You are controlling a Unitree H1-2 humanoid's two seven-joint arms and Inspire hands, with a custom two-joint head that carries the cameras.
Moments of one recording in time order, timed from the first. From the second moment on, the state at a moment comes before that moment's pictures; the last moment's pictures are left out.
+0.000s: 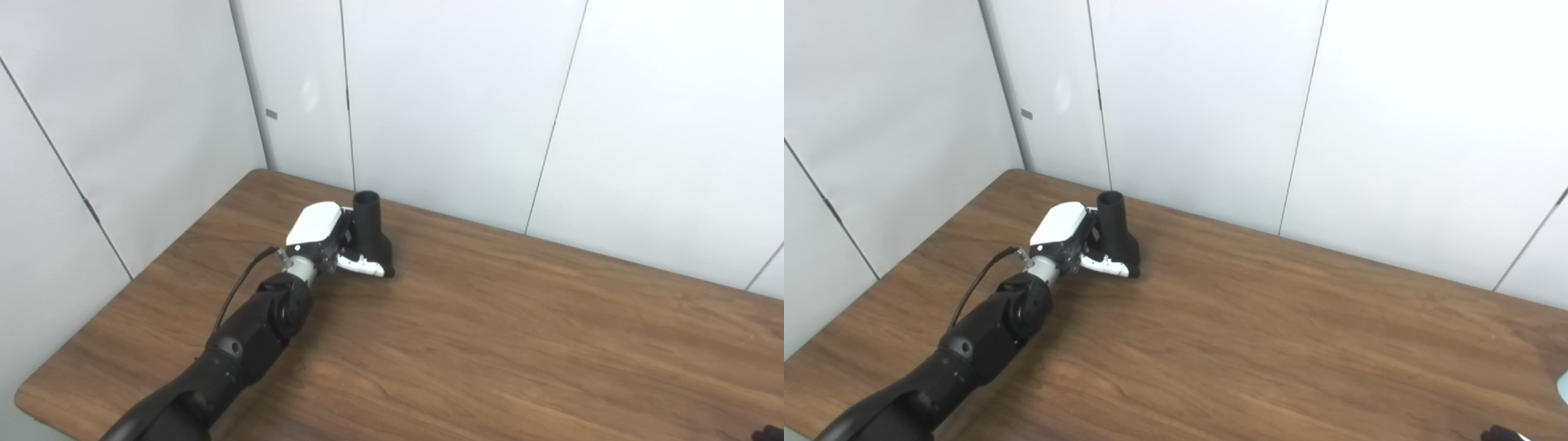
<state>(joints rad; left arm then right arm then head) -0.48 0.53 -0.27 0.57 0.60 0.01 0.23 0.17 -0.15 -0.16 -0.24 0.08 0.07 0.04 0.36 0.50</state>
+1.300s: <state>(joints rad) -0.40 0.55 -0.39 0.45 0.67 -0.23 0.27 0.18 -0.12 -0.16 -0.49 -0.11 0.21 -0.04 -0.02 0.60</state>
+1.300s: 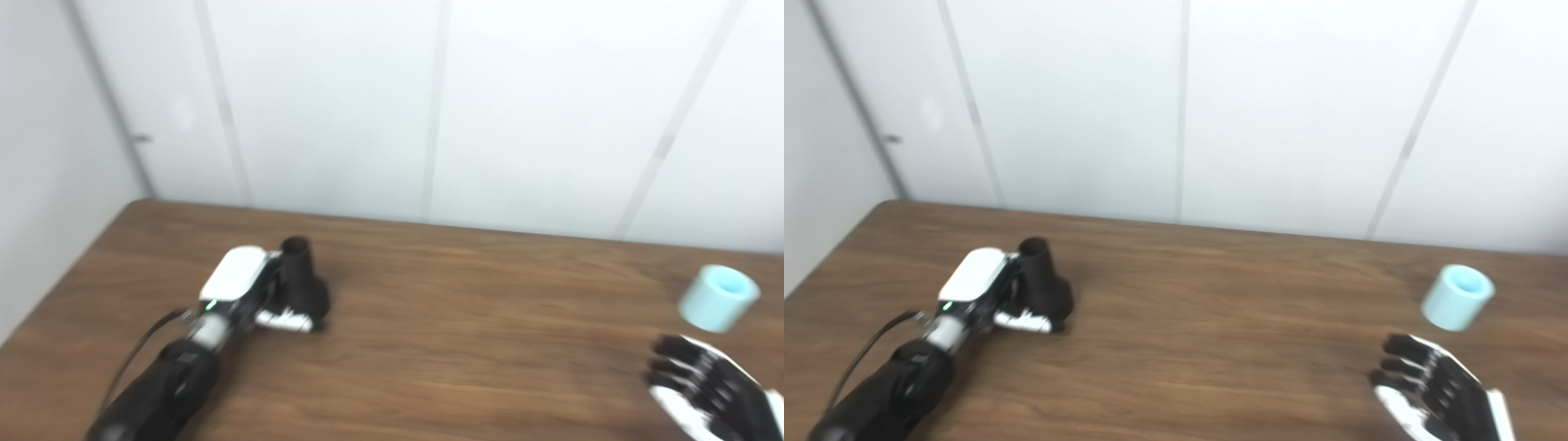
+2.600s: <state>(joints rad) -0.42 0.40 -0.57 0.35 0.90 -0.41 0.30 -0.10 -0.15 -0.30 -0.29 -0.49 0.04 -0.32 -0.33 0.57</state>
